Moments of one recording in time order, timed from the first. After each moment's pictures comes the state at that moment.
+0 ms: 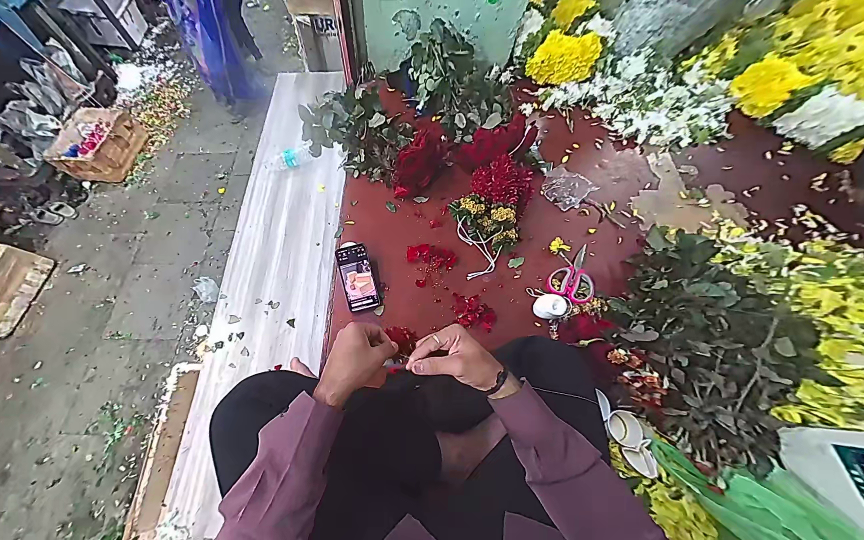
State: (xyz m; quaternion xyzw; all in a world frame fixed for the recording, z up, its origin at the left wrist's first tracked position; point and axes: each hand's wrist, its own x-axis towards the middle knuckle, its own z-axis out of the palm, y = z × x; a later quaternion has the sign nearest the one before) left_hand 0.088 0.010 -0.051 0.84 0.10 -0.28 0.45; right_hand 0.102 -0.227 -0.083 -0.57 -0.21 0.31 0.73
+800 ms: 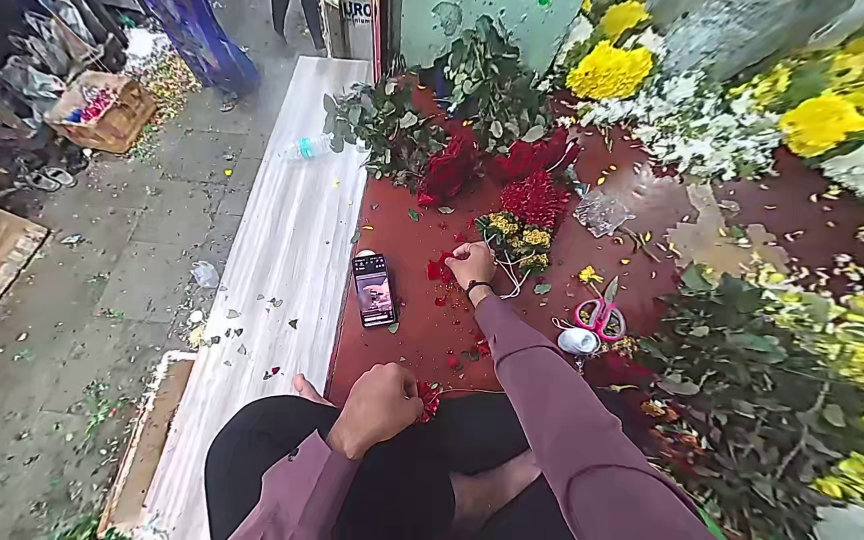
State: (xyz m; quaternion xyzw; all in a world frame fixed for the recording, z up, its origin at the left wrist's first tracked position) left_hand 0.088 0.005 -0.048 0.83 0.02 -0.44 0.35; right_hand 0.316 -0.204 -0.237 -0.93 0.15 0.14 0.30
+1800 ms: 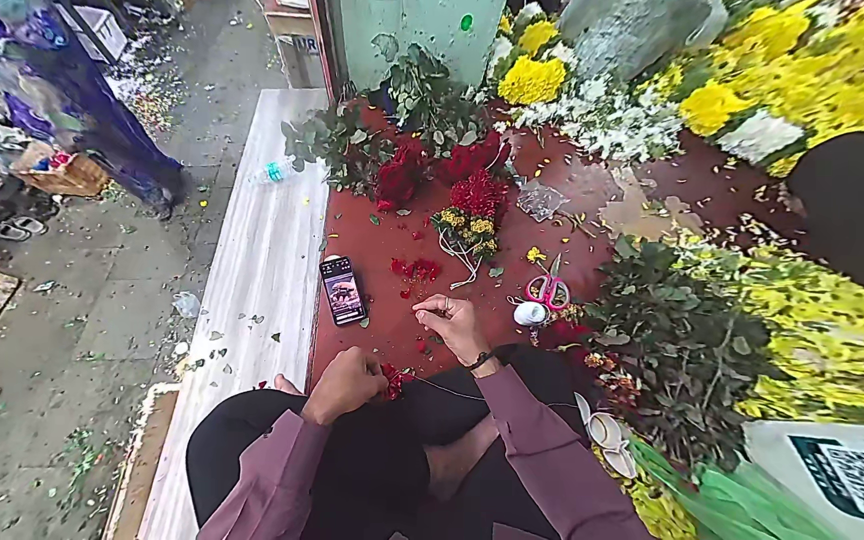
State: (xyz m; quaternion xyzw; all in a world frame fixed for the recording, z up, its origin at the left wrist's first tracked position) left_hand 0.086 0.004 -0.056 0.83 0.02 -0.42 0.36; right_hand 0.147 -0.240 -0.113 -0.74 0.01 0.14 0.66
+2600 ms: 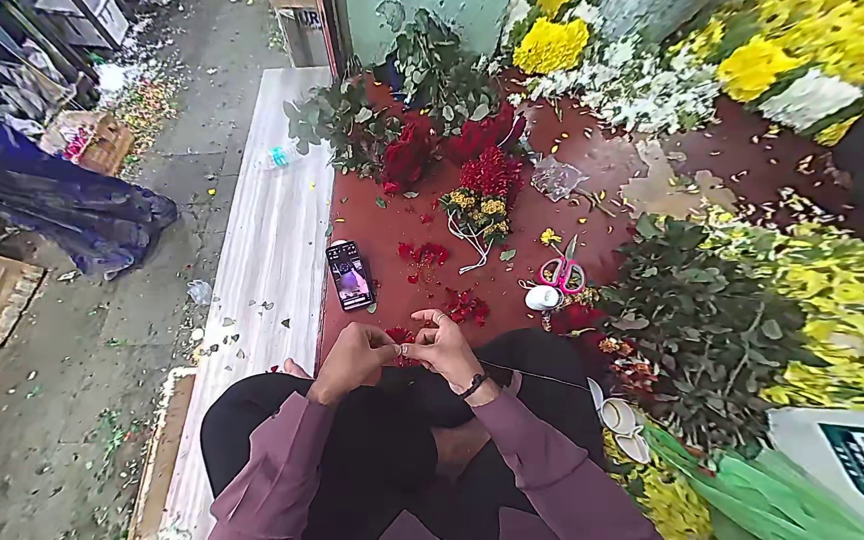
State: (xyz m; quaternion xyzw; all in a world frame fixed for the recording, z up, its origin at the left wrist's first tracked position) left_hand 0.087 0.004 -0.054 0.80 0.04 -0.33 0.50; right_hand 0.085 -0.207 -0.088 -0.67 0.13 0.29 0.67
